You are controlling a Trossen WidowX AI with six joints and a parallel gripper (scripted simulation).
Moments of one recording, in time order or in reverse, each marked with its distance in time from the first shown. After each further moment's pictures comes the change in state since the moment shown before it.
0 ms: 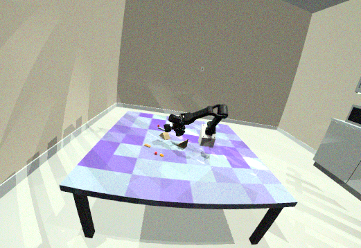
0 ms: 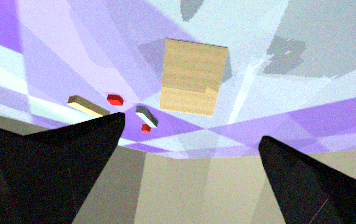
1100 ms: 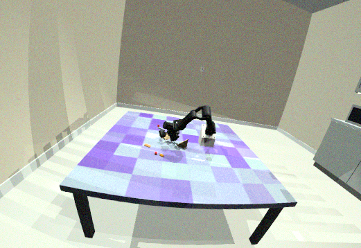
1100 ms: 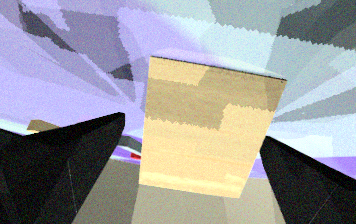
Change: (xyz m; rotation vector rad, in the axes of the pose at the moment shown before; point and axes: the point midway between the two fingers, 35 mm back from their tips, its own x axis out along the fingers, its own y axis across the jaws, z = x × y) arm 0.092 0.004 0.008 -0.022 0.001 0.013
